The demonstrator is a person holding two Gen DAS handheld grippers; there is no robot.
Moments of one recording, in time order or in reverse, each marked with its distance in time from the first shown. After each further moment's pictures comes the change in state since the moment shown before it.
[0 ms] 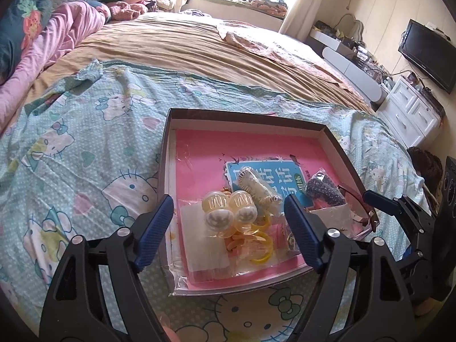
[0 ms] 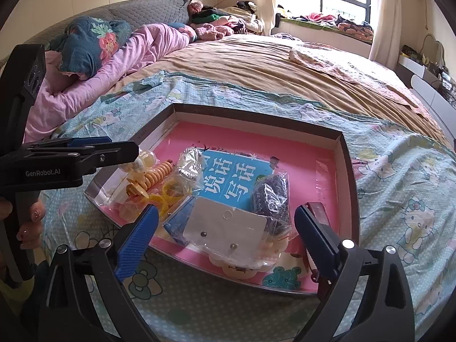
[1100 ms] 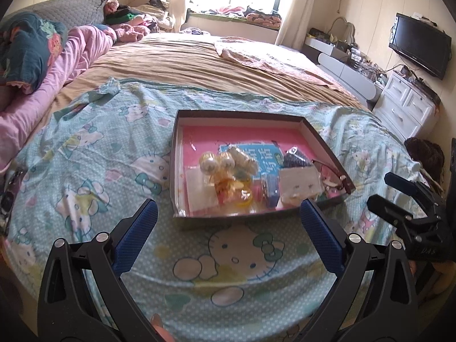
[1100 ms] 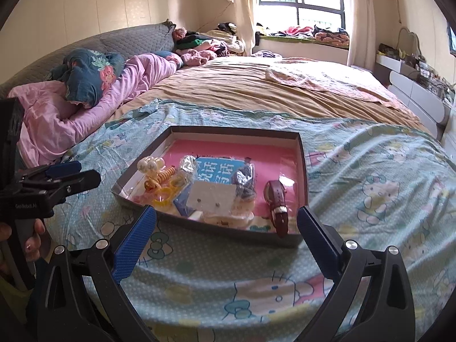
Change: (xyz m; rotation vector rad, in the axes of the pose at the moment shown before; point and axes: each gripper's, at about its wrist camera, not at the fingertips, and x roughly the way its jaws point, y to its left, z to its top) left arm -0.079 -0.030 -0.060 0.062 -0.082 0.056; right arm -0.097 -0.011 -0.042 0.103 -0.111 -0.039
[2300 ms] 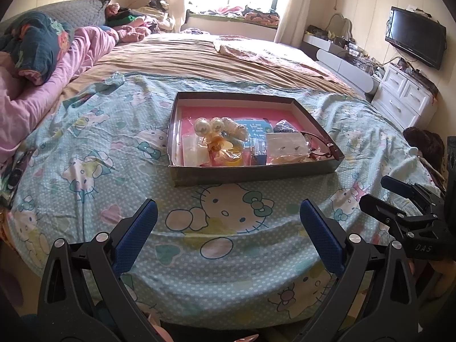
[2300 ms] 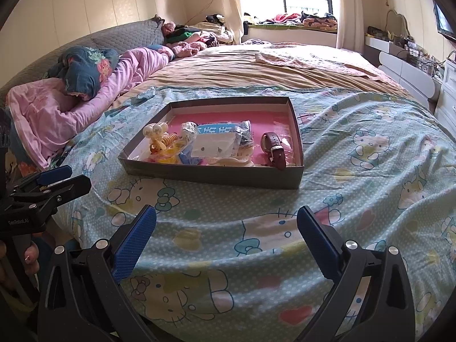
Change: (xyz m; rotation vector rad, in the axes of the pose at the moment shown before) left arm -0.026 -0.019 -0.050 0.016 -0.009 0.018; right arm -0.023 0.011 -0.055 0.057 0.041 -0.013
